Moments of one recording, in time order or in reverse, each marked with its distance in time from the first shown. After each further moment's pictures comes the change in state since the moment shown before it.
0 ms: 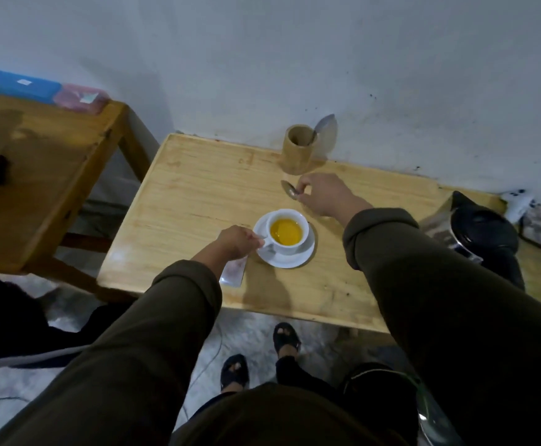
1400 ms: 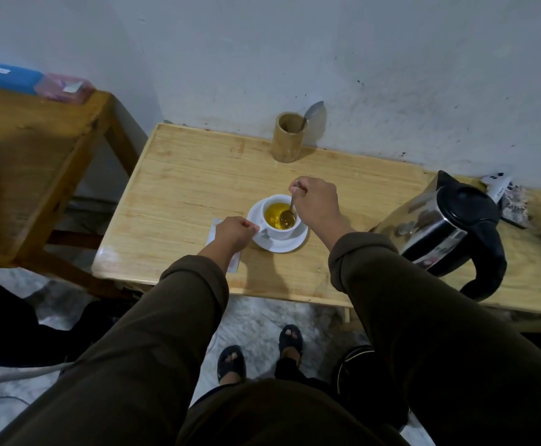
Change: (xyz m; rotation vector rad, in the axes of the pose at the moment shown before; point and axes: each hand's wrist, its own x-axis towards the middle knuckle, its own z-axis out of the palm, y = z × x) left_hand -0.019 0.004 0.017 -0.302 0.168 -0.112; right_hand -0.035 -0.007 0.045 0.393 0.304 0.185
